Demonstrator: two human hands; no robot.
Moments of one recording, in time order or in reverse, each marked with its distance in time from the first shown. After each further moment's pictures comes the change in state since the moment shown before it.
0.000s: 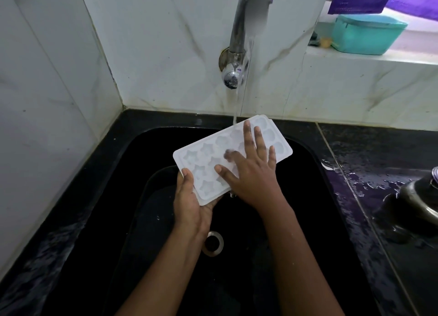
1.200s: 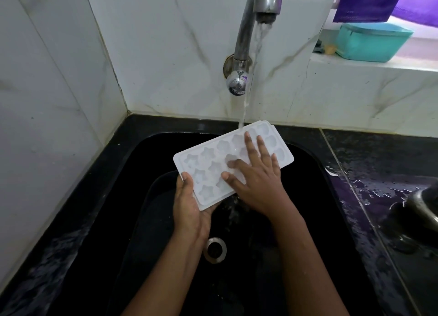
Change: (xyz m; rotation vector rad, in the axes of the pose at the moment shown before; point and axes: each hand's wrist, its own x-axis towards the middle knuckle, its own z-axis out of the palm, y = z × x) left_hand -0.001 0.009 0.004 0.008 -0.002 0.027; right_hand 0.001 0.006 -0.001 -0.006 -0.037 0.014
